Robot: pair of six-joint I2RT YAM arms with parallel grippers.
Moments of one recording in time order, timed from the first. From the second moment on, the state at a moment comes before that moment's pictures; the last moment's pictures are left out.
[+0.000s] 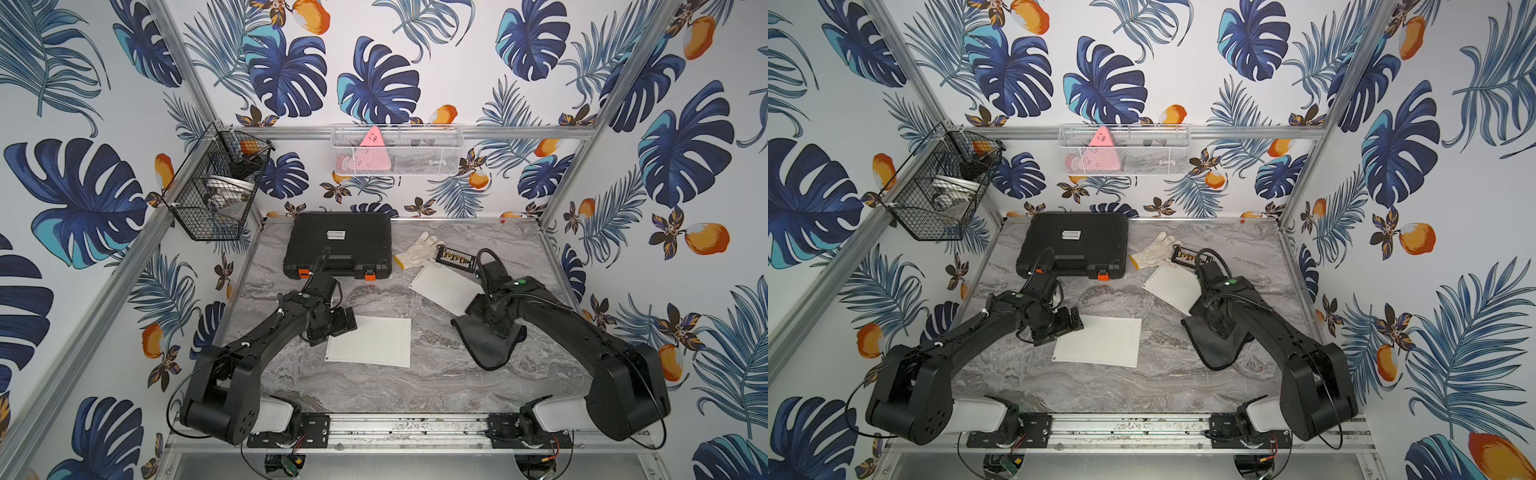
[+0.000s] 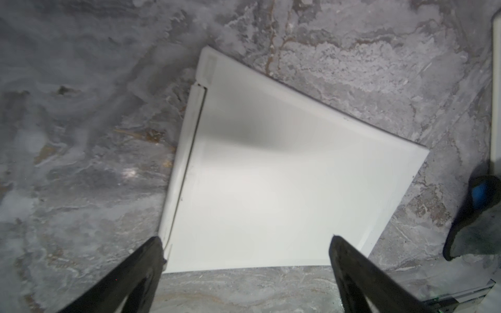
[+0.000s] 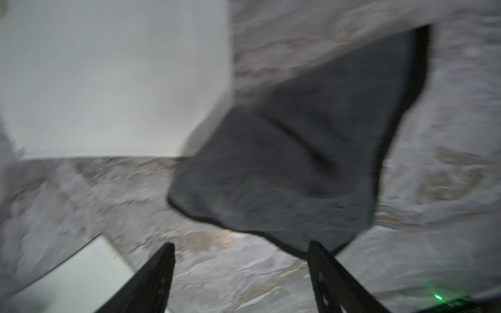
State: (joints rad) left arm -0.25 1.38 0.83 -0.75 0.20 -0.62; right arm 0.33 1.37 0.97 -0.99 0.11 1.02
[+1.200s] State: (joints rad) left arm -0.32 1.42 0.86 -0.74 0.20 -0.63; right arm 0.81 1.32 1.16 -1.09 0.10 1.00
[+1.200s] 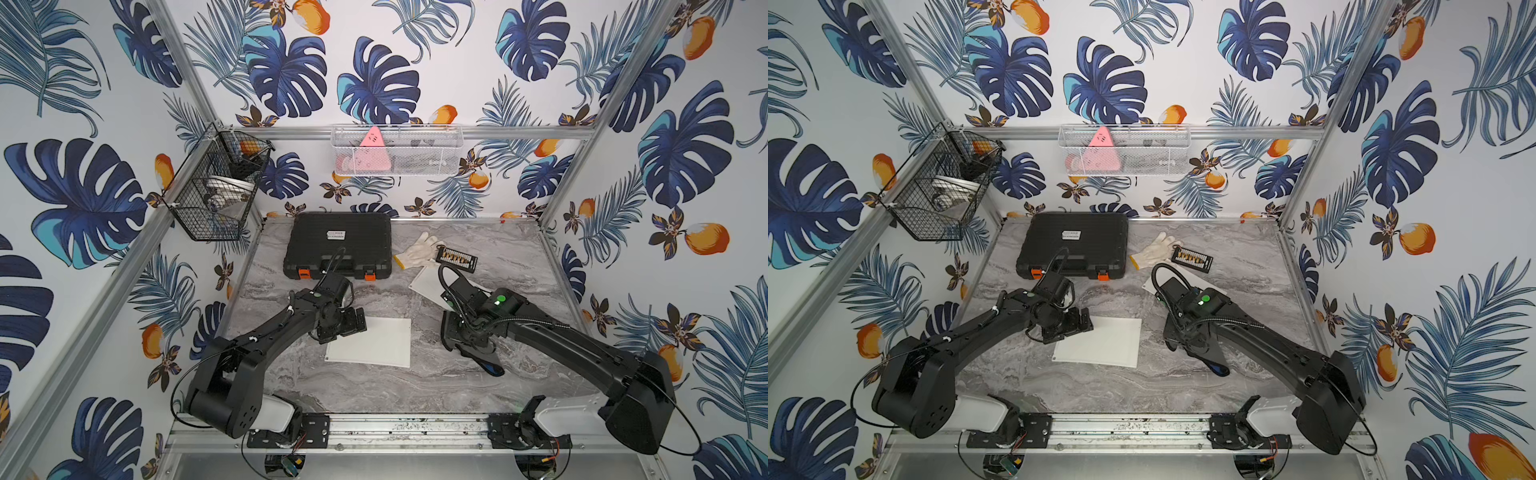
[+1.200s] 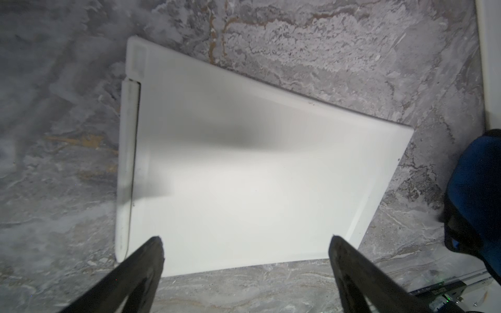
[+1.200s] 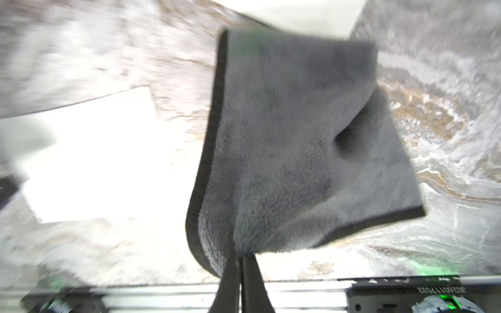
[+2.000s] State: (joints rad) left arm -0.32 1.36 0.84 -0.75 0.19 -0.63; right arm 0.71 1.41 1.06 -1.09 0.09 0.91
